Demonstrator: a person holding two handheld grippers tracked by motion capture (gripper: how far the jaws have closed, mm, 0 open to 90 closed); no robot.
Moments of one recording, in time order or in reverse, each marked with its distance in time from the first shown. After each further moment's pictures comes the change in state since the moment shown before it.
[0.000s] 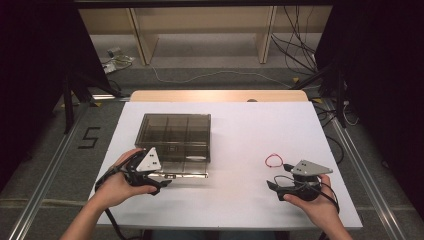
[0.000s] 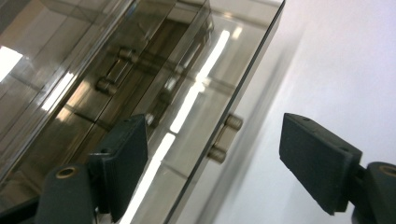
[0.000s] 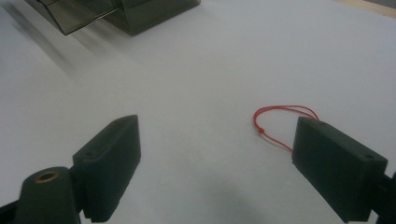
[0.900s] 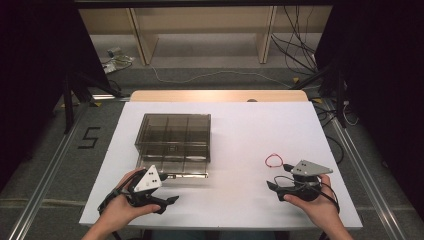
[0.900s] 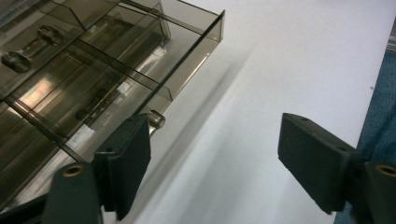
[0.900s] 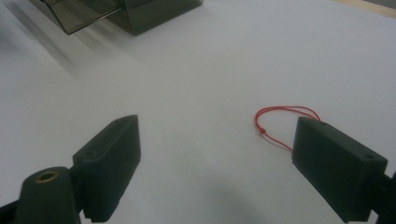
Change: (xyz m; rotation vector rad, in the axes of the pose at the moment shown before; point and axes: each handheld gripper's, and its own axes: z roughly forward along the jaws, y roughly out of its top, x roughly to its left) left arm -0.047 -0.023 0.007 -0.091 -0.040 -0.114; right arm 0.000 0.000 -0.001 0.002 0.008 -0.005
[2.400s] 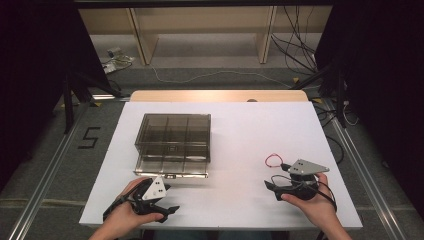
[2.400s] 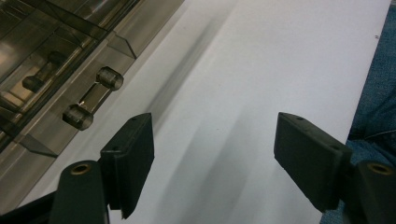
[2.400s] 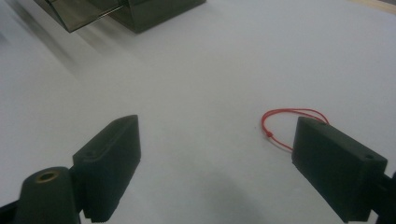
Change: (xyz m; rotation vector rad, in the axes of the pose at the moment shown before) left arm -0.009 -0.014 0.014 0.100 -0.031 0.036; right arm 0.003 0.003 0.006 0.015 0.010 -0.009
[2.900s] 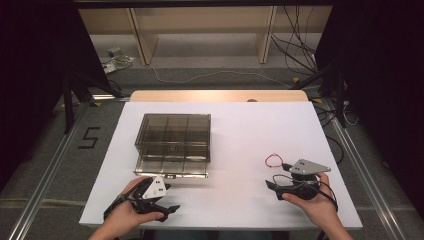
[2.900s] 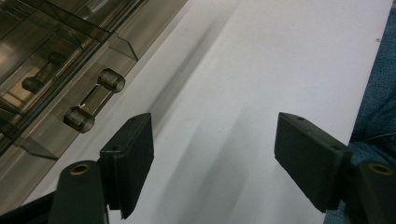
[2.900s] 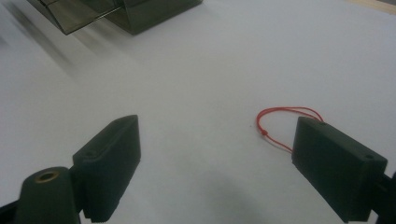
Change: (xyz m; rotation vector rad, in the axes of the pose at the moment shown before) left arm 0.001 0.000 0.001 -0.006 -0.003 -0.015; right arm -0.003 -0.001 -0.002 -0.010 -0.007 0.014
